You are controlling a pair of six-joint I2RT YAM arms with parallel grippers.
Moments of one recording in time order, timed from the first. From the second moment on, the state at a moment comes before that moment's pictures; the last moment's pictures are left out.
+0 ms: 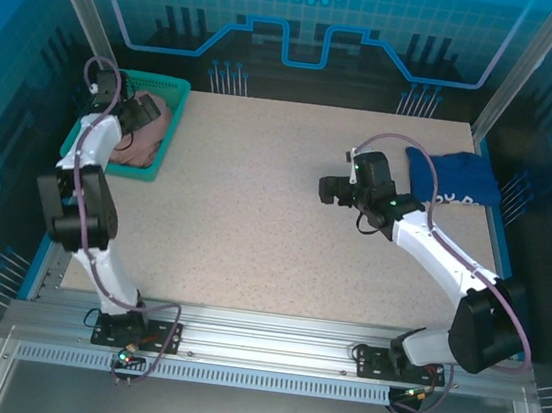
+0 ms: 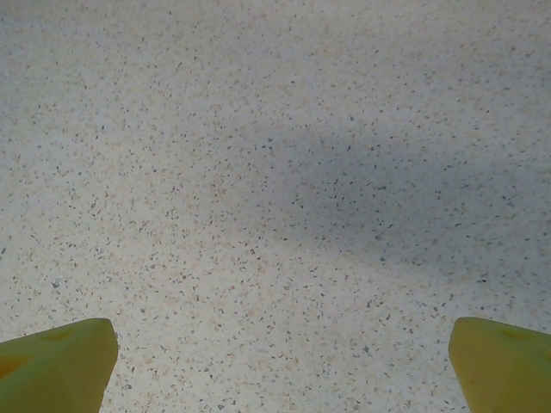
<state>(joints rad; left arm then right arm) 0.29 1.91 1.59 -0.52 -0.04 -0.48 0.45 1.41 1.04 -0.38 0.14 0.24</state>
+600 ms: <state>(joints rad) 0.29 2.43 2.14 -0.90 -0.07 -0.35 0.45 1.46 1.05 -0.39 0.13 0.26</state>
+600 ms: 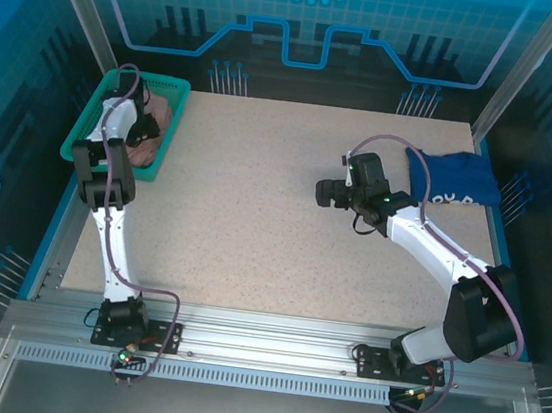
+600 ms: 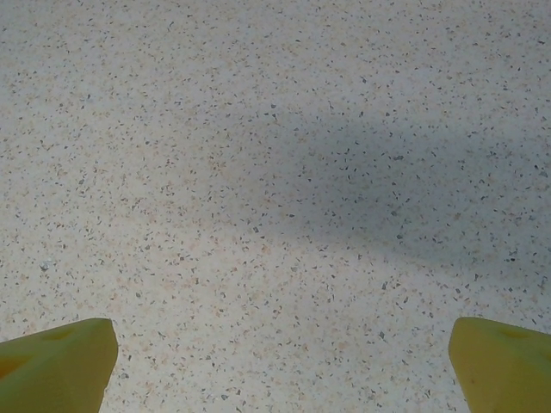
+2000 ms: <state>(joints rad) -0.53 1.84 1.65 -0.52 0.05 -0.56 0.31 1.19 1.12 -0.73 0.06 0.23</state>
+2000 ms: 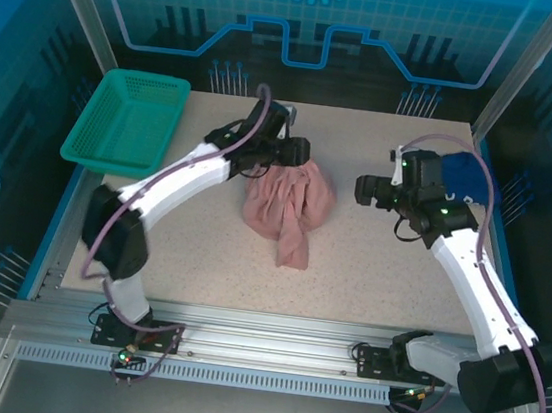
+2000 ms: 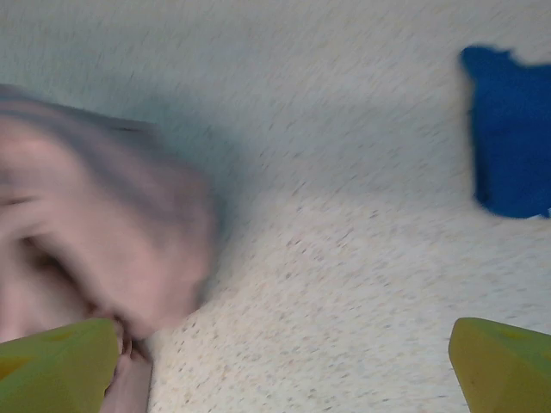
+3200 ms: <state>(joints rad) -0.43 1.72 1.10 -0.27 0.14 -0.56 0.48 1.23 0.97 -0.38 -0.18 0.44</state>
